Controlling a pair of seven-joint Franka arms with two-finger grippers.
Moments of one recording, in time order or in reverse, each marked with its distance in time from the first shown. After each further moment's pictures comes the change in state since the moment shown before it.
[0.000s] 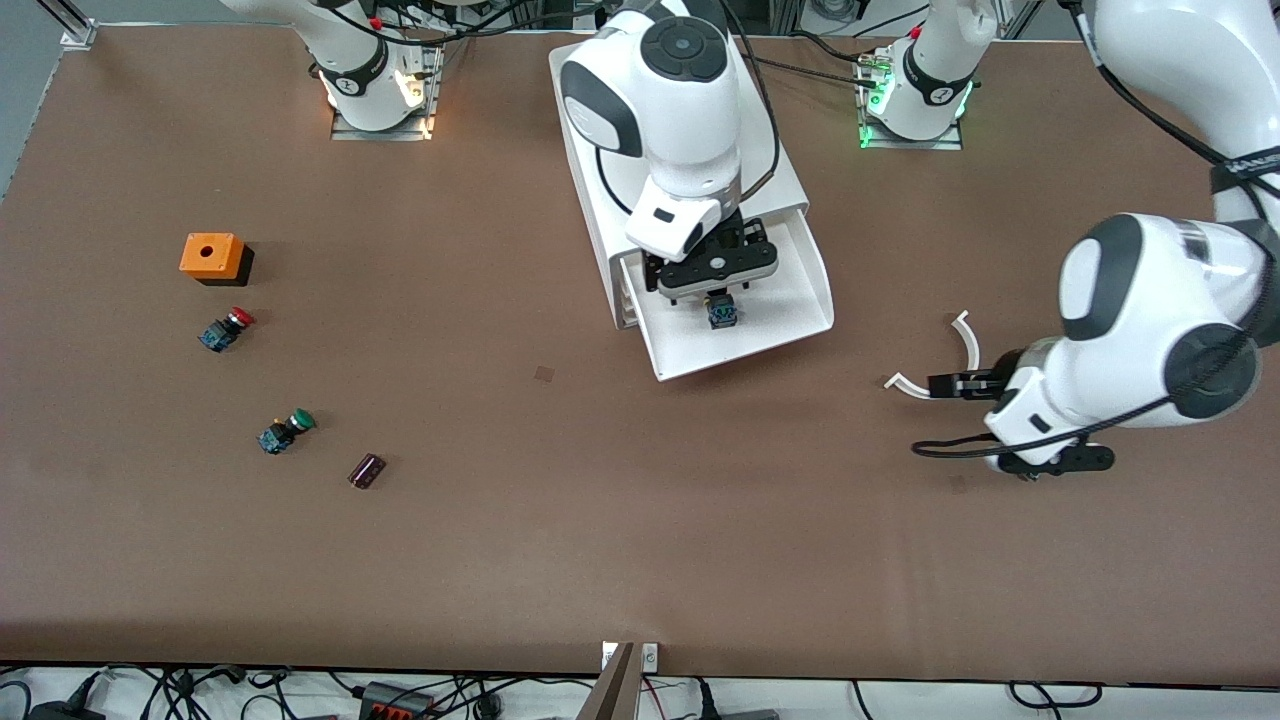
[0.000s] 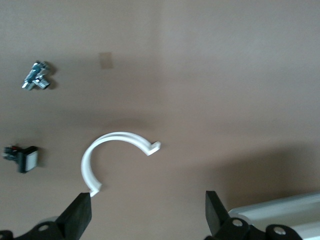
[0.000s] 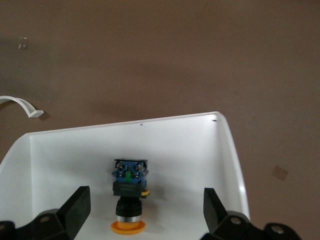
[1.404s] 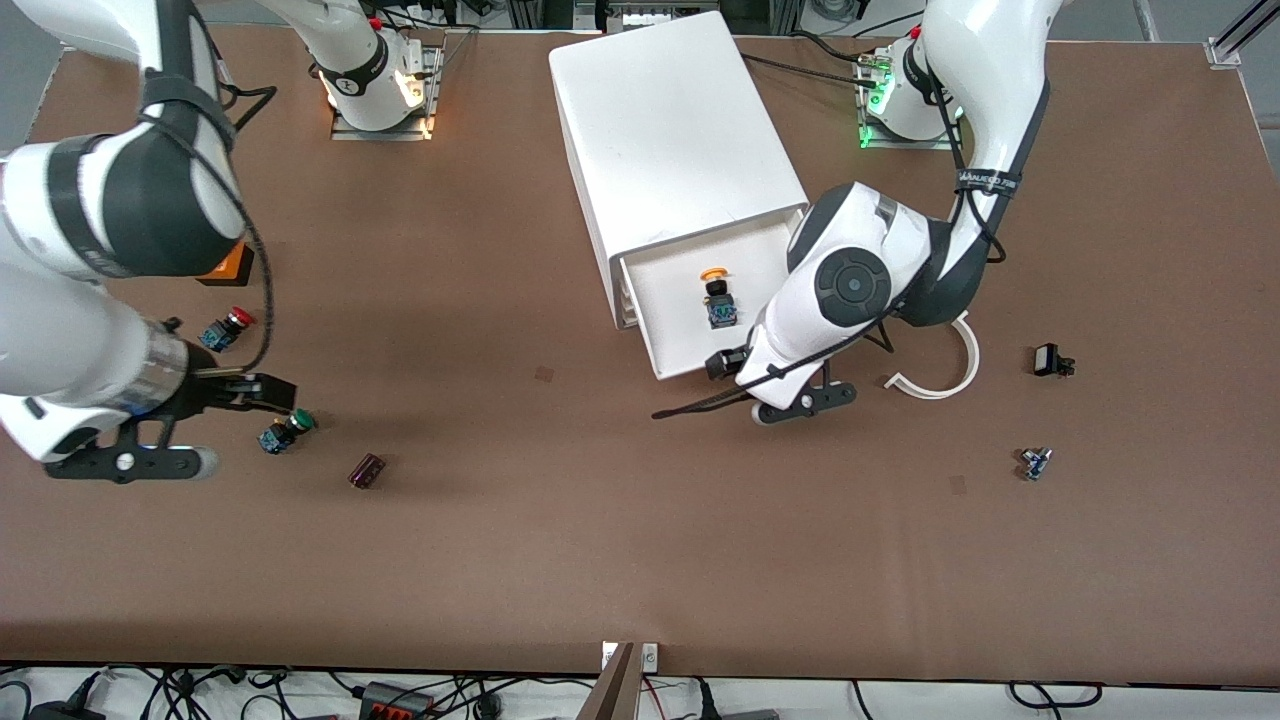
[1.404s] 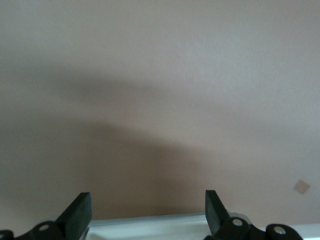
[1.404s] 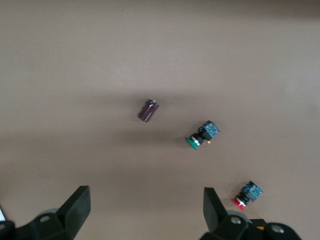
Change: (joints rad) left arm -0.248 0.006 -0.119 -0.234 -0.078 0.384 -0.509; right arm -0.698 -0.116 -0.012 0.005 -0.006 -0.388 -0.537
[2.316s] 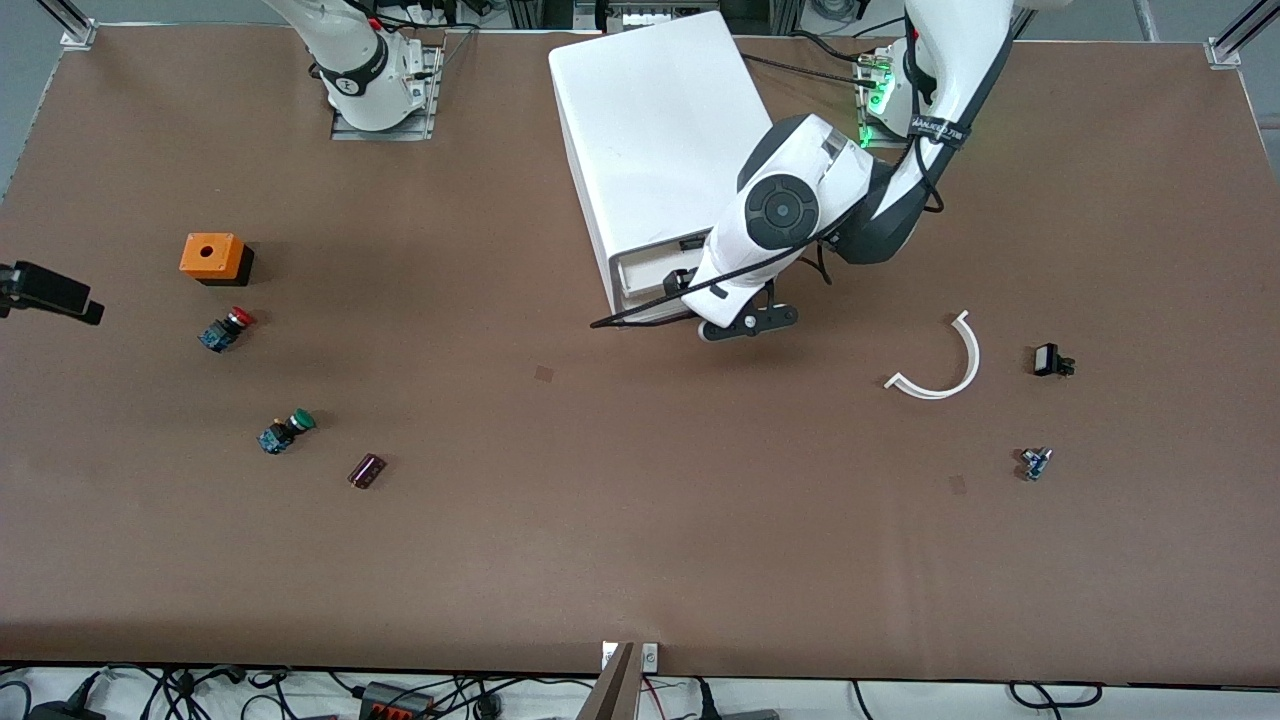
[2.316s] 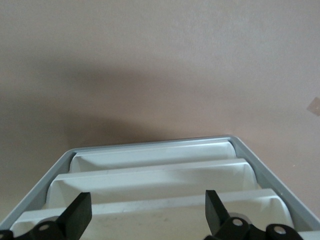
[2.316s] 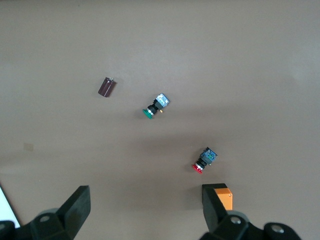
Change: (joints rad) left arm 0.001 -0.122 -0.145 -0.199 -0.012 -0.006 -0.076; right arm -0.189 -0.344 -0.012 -0.305 0.035 -0.006 -0.147
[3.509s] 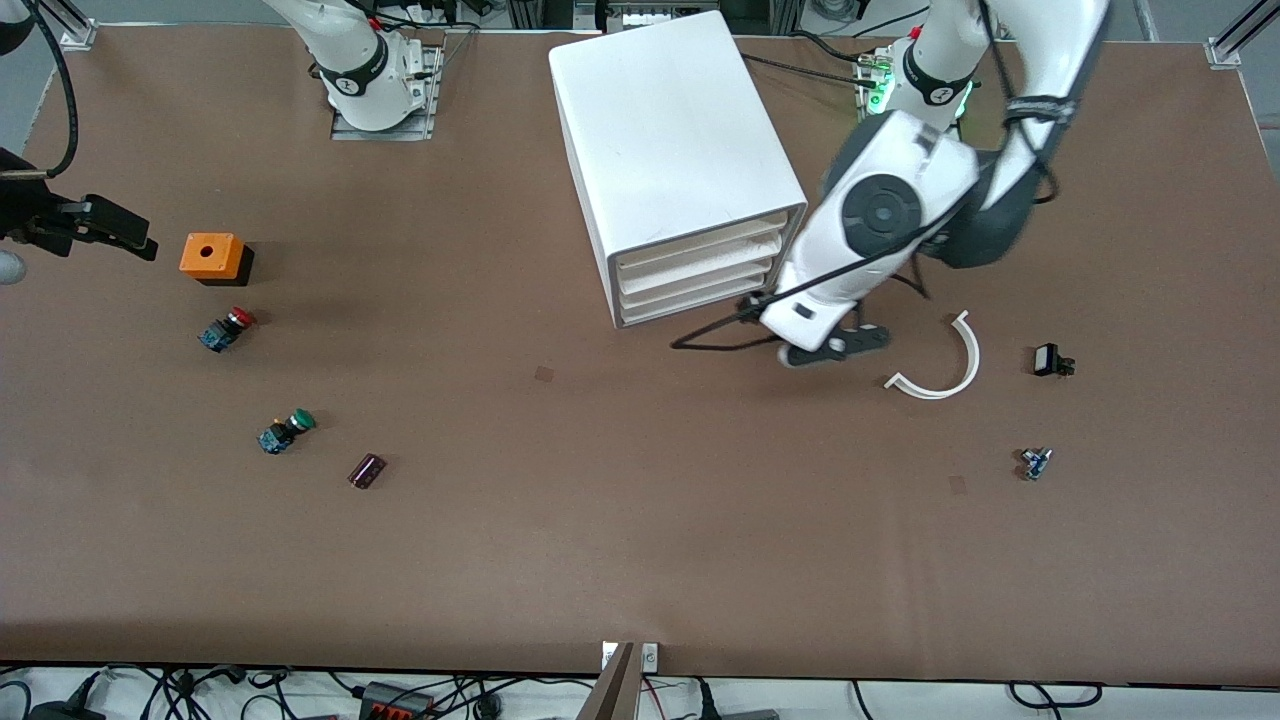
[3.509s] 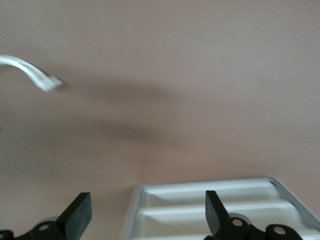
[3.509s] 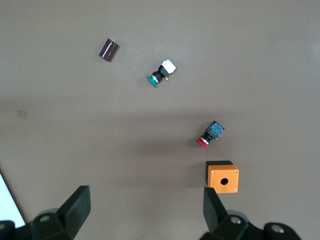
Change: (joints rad) left arm 0.222 -0.069 -0.040 0.086 0.196 -0.176 0.109; right arm -0.004 -0.264 0.034 -0.420 -0.016 0.120 -0.010
